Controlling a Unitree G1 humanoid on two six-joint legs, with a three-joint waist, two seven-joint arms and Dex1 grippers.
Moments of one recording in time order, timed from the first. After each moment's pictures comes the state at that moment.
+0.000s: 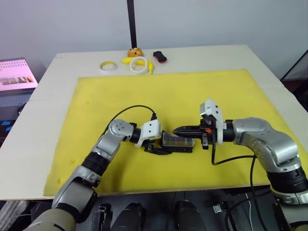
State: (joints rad) left arm -0.65 0.31 -0.37 0.36 -0.07 0.00 -1.25; right arm -0.45 -0.71 0.05 -0.32 0.58 0.78 1.04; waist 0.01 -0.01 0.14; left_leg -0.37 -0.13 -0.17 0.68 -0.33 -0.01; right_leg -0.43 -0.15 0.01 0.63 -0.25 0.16
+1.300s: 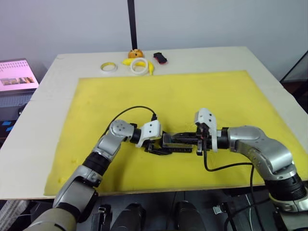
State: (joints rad) left arm -0.65 0.30 -0.38 0.40 -0.07 -0.01 -1.25; right arm -0.41 -0.69 0.06 -0.36 0.58 0.82 0.93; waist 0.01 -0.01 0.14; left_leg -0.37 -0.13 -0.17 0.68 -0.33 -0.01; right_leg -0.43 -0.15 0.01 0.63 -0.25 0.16
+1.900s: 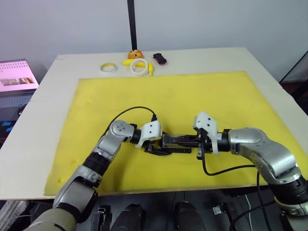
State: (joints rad) left arm -0.65 0.30 -0.38 0.40 -0.06 -0.01 -1.24; right arm -0.35 -0.78 0.15 -0.42 0.49 0.79 0.90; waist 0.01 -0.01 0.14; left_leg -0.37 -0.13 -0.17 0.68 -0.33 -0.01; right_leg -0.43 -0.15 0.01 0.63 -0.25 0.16
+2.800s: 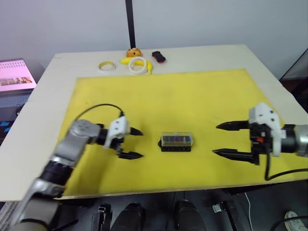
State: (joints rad) left arm -0.45 0.73 -0.16 -0.01 -0.30 0.33 -1.38; right arm -0.08 -1.13 -0.41 -0.48 0.70 0.78 1.17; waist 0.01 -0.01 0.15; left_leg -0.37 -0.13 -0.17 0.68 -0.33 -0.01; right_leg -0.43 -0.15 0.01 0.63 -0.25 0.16
